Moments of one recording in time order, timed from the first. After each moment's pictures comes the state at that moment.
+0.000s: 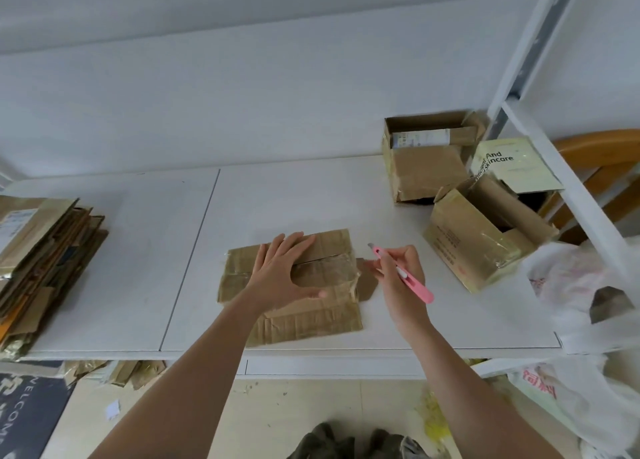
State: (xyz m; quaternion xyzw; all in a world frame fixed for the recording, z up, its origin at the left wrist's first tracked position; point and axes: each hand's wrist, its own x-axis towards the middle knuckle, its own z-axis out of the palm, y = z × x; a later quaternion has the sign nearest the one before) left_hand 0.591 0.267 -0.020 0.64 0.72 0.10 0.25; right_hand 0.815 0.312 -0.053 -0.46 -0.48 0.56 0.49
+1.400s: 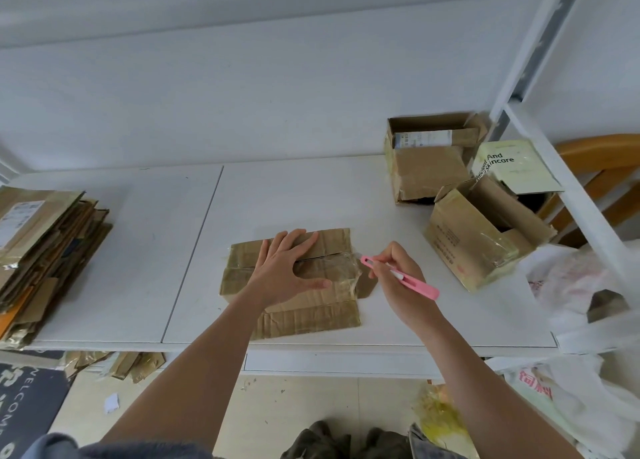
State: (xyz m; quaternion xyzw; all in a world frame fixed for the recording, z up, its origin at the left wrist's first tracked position) left_hand 0.592 0.268 -0.021 0.63 0.73 0.09 0.26; right_hand 0.834 0.314 -0.037 -0.41 -0.67 0.51 0.36
